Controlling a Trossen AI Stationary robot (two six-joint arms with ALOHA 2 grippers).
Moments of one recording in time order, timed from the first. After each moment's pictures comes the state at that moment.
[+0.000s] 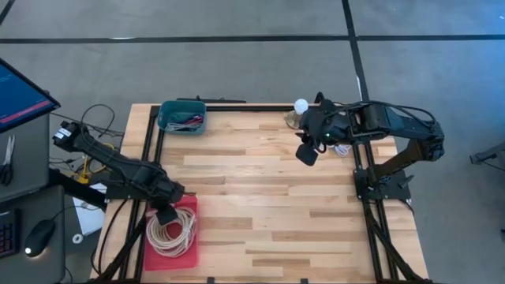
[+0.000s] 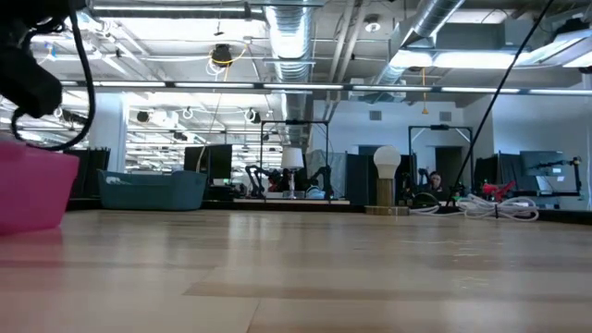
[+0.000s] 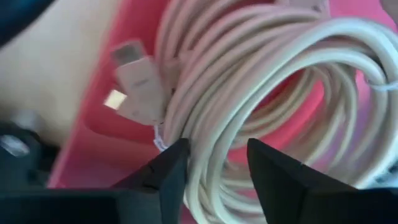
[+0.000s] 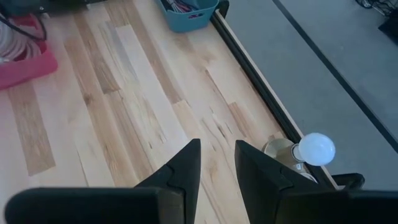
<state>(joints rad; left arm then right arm) -0.47 0.95 0.53 -0.94 0.38 -1.04 0.06 1.43 1.81 -1.29 0.48 0.31</state>
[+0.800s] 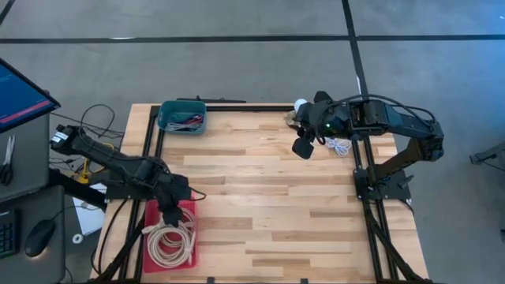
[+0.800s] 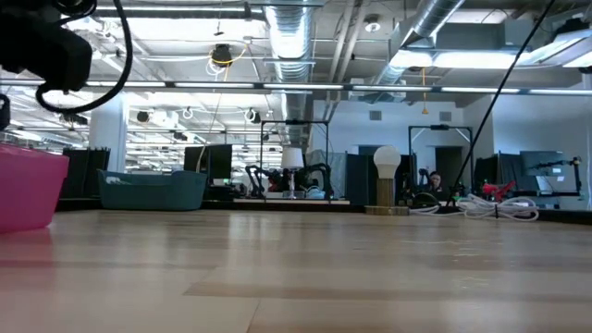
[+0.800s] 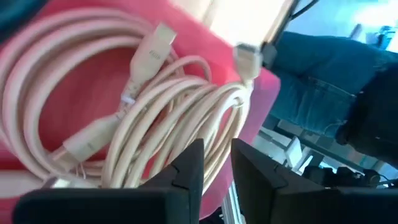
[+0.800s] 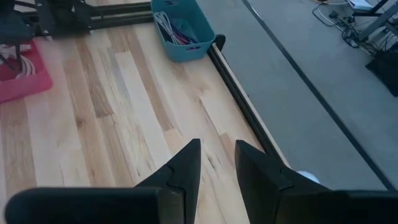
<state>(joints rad) -0.37 0.94 0.52 -0.61 0.59 -1.03 0.01 1.43 1.81 -1.15 0.47 0.15</state>
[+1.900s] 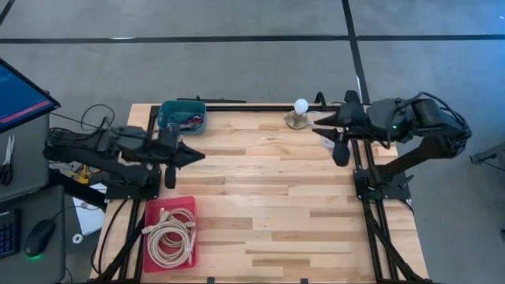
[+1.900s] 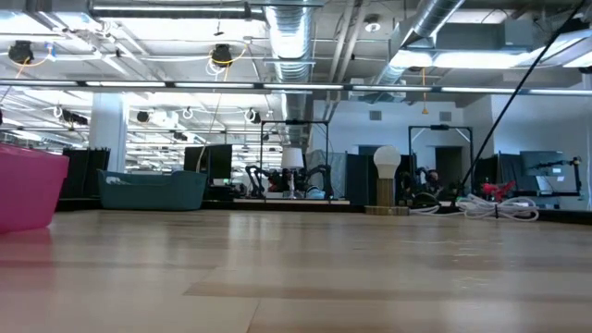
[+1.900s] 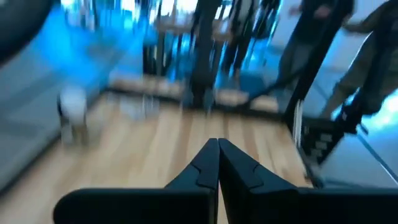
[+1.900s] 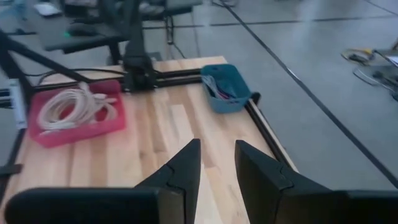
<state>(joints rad) -0.21 0.79 1.00 -0.43 -0.23 -0.16 0.20 1.21 1.81 -1.10 0.47 0.15</state>
